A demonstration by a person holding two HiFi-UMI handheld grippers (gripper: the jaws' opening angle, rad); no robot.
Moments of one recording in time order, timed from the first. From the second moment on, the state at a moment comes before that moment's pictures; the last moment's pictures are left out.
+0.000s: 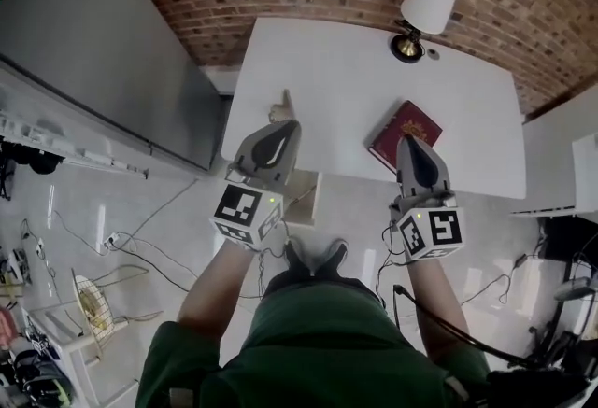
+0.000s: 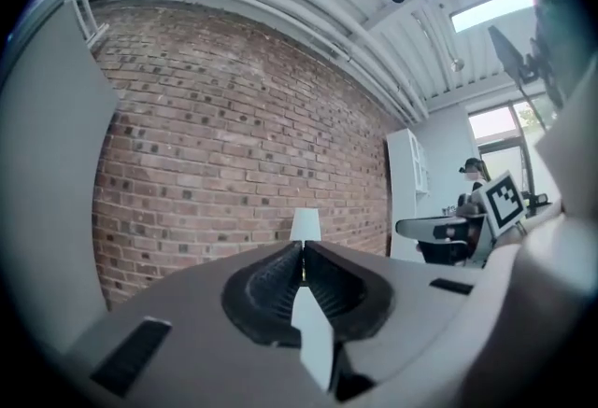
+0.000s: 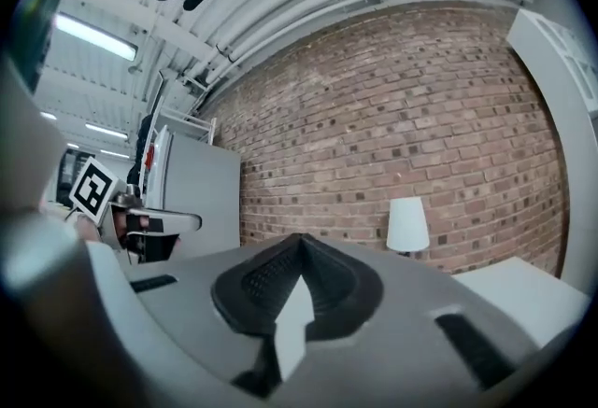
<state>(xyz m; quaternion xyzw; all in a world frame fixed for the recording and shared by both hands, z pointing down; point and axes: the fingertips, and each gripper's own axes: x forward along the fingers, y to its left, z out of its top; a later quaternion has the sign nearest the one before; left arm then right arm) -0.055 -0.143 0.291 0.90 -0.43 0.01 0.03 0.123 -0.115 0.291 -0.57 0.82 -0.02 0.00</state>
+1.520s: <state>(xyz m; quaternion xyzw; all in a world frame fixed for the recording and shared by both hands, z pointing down) -0.097 -0.135 0.146 0.85 -0.50 0.00 -0.17 0.112 -0.125 0.154 -0.59 0.78 0.19 -0.02</state>
